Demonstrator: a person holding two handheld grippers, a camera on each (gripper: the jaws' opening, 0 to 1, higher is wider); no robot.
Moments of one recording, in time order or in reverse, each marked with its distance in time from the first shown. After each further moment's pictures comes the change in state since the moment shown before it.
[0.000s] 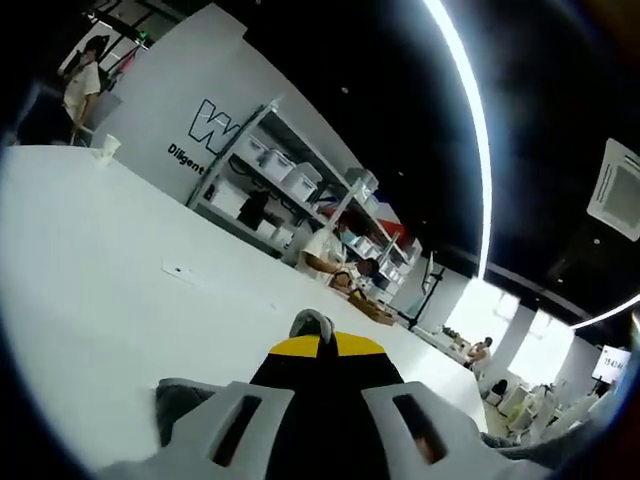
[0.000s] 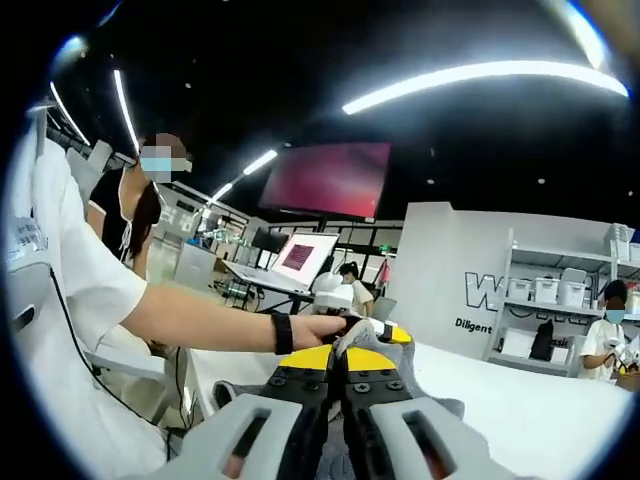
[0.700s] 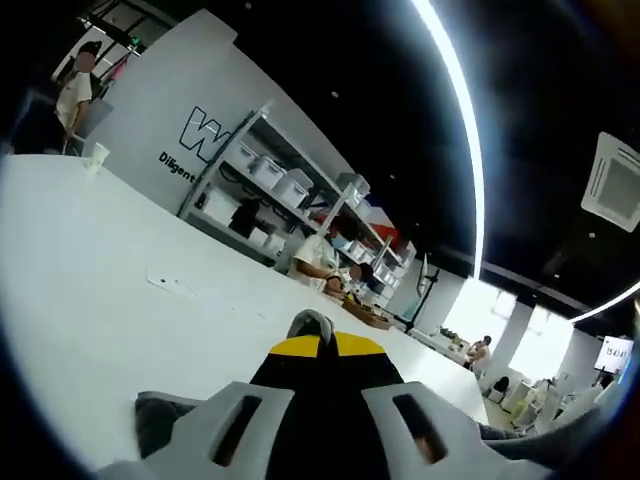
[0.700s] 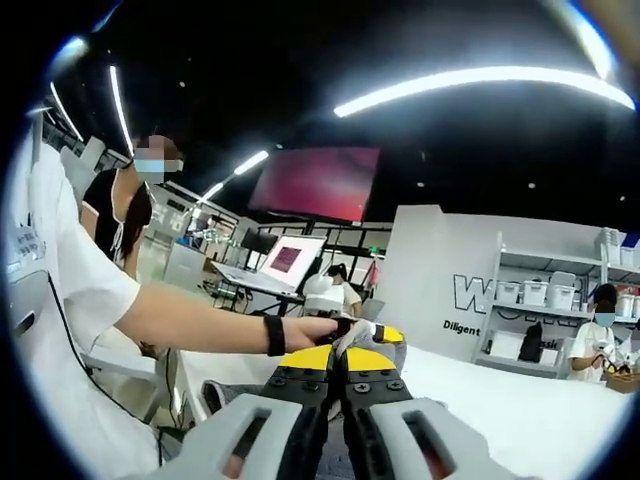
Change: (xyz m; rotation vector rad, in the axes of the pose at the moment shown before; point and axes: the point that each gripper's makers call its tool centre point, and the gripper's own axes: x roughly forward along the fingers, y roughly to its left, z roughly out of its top) left arm 0.034 0.015 0.069 -0.243 -0.032 -0.164; right arm -0.009 -0.002 0.028 0.089 -0.124 -0.019
